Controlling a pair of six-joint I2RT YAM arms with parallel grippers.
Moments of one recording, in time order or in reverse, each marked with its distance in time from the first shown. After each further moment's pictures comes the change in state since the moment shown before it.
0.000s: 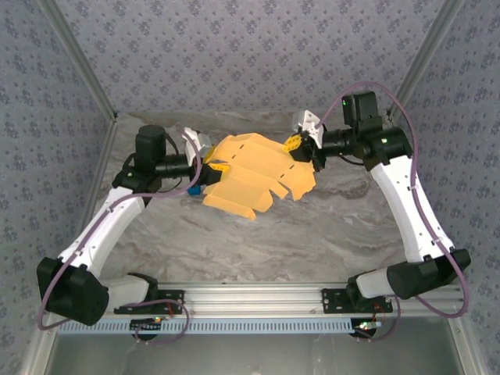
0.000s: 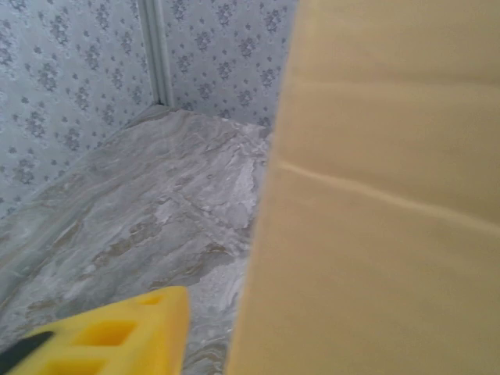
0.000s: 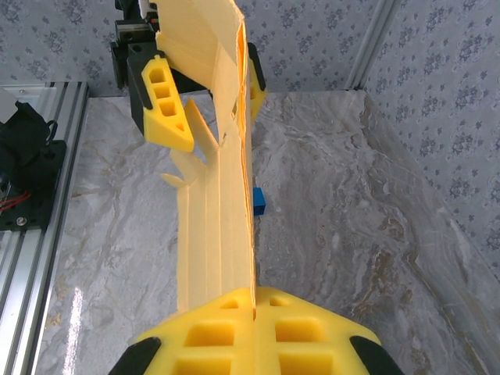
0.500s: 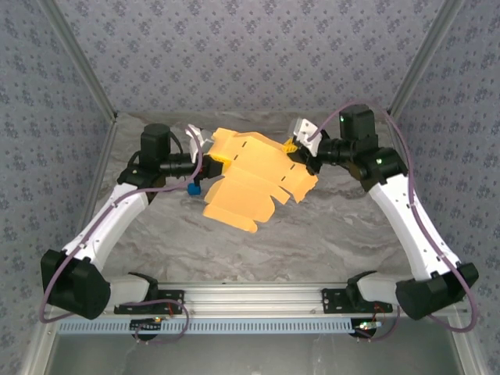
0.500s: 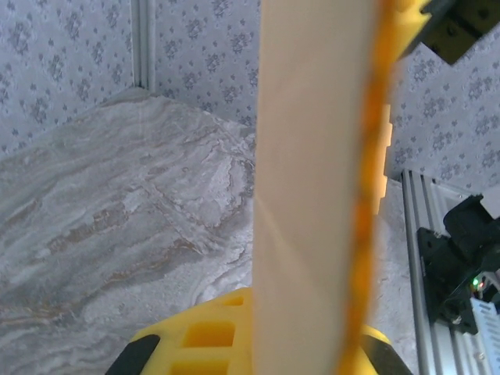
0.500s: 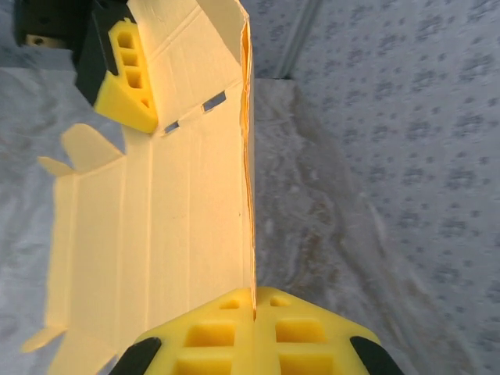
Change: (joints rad) left arm -0.019 0.044 0.014 0.014 0.007 -0.167; right arm 0.086 -0.157 -0.267 0.331 0.281 0.069
